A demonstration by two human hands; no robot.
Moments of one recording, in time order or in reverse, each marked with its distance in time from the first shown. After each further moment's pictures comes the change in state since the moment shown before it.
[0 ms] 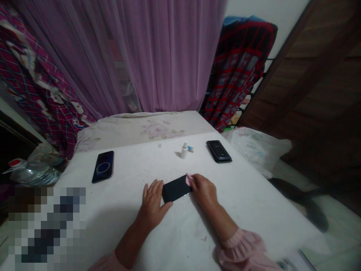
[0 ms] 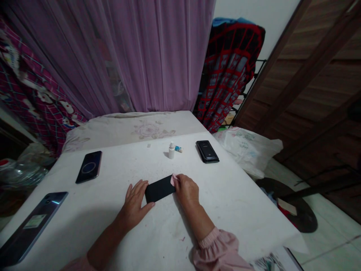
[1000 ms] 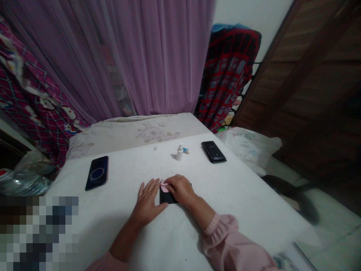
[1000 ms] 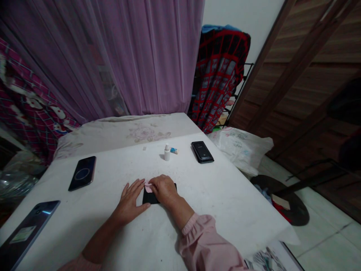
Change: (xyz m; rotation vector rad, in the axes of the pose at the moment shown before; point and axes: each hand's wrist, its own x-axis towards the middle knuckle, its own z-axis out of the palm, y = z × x) left_hand 0.020 -0.020 -0.002 -0.010 -0.151 -0.021; right_hand 0.020 -0.044 0.021 0.130 -0.232 -0.456
